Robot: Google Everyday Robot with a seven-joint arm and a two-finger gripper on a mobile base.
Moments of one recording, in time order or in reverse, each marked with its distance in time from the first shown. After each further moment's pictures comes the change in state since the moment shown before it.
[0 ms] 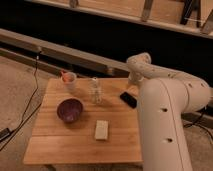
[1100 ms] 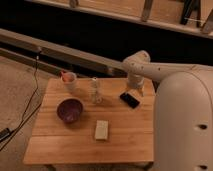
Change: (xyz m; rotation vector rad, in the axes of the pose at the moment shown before) arm 0.071 -0.007 -0.067 0.036 -0.015 -0.044
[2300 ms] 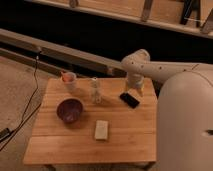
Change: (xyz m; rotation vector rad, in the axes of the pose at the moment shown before) arm 0.018 0.002 -0.033 -0.003 -0.003 0.043
